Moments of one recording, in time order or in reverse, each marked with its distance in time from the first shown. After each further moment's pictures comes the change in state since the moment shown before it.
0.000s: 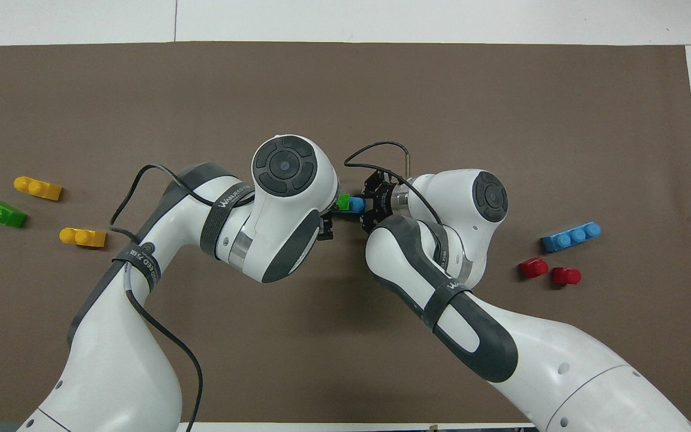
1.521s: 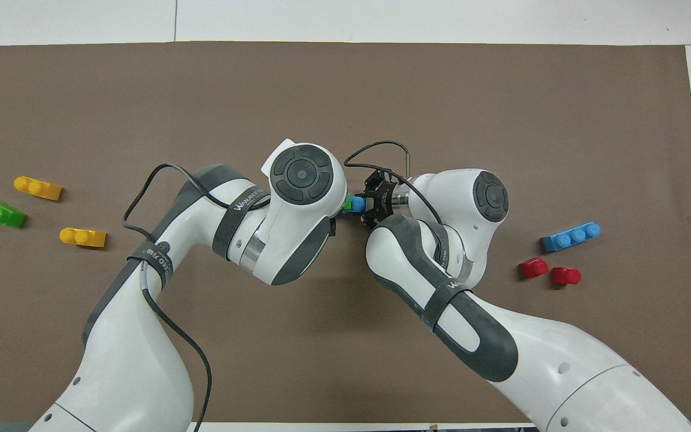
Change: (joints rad) left arm -0.019 0.014 0.001 0.004 0.050 0.017 -0.026; right arm 0.000 0.000 -0.002 0.001 0.000 0.011 -0.019
